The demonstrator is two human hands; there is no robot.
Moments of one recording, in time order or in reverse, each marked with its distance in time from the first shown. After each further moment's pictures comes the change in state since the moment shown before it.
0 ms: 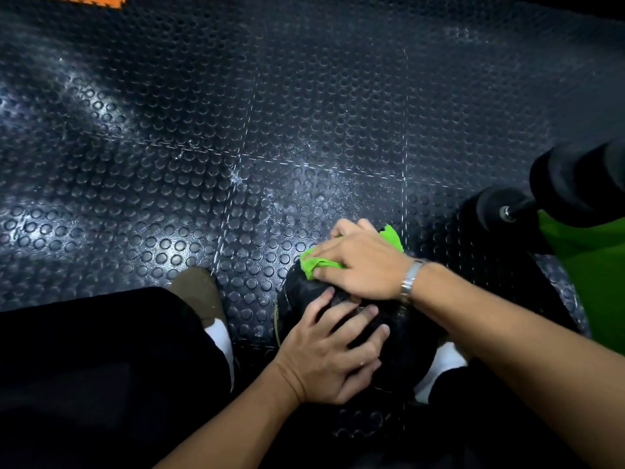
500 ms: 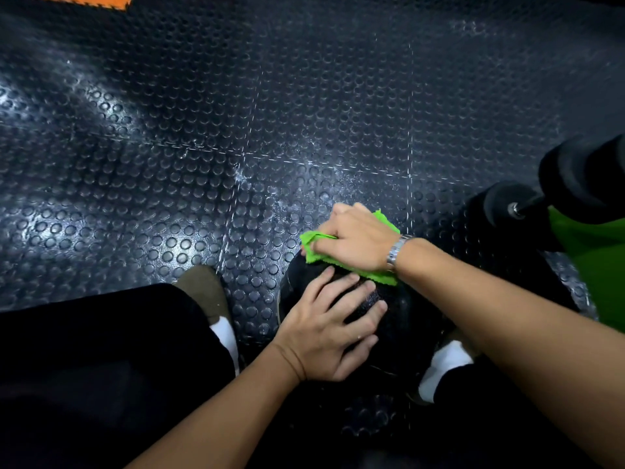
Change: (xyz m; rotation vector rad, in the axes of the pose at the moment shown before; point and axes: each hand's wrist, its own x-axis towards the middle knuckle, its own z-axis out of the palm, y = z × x) left_hand 0.016 -0.021 -0.005 -0.025 -0.007 -0.031; right_hand 0.026 -0.009 -0.021 0.114 0.022 0.106
